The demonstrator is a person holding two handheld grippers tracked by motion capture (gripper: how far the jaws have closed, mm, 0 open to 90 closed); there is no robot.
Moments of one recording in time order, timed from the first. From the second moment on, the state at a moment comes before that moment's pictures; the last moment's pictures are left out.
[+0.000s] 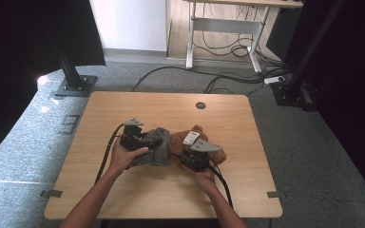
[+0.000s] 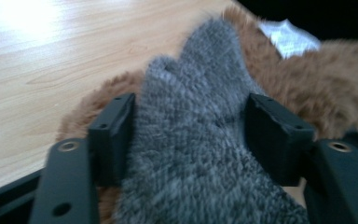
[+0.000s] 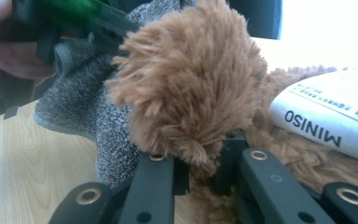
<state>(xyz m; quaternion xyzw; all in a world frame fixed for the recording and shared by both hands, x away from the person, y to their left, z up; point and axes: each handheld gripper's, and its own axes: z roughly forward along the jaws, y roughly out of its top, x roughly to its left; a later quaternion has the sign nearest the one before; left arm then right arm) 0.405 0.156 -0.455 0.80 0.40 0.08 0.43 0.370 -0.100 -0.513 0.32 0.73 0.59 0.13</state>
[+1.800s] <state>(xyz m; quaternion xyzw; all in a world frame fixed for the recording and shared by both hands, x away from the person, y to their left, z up) 0.404 0.160 -0.467 0.77 0.42 0.08 0.47 0.353 -0.108 -0.509 0.31 0.74 0.59 0.13</state>
